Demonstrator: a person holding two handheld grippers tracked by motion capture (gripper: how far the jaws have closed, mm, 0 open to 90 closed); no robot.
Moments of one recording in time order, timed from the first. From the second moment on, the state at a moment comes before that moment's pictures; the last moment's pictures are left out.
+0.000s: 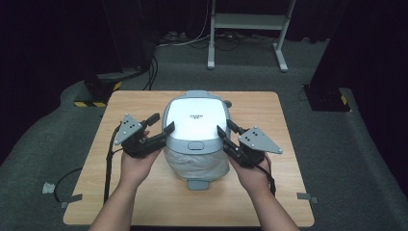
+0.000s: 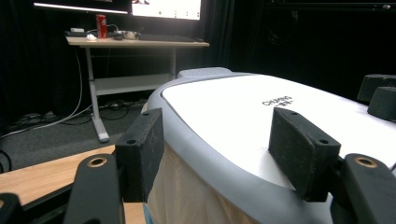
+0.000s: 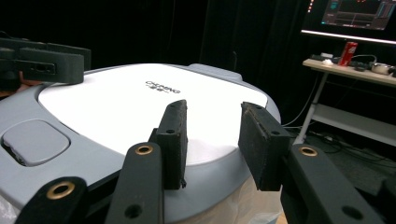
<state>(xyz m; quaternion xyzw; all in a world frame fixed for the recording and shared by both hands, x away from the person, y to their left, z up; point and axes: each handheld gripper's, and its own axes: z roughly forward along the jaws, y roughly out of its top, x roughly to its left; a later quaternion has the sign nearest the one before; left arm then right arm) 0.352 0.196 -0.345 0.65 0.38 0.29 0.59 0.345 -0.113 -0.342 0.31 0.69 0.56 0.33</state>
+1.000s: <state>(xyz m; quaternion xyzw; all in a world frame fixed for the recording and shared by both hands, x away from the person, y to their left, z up) 0.364 0.268 -0.528 0.75 0.52 0.23 0.34 0.379 -0.192 -0.490 0.50 0.72 0.39 0.30</state>
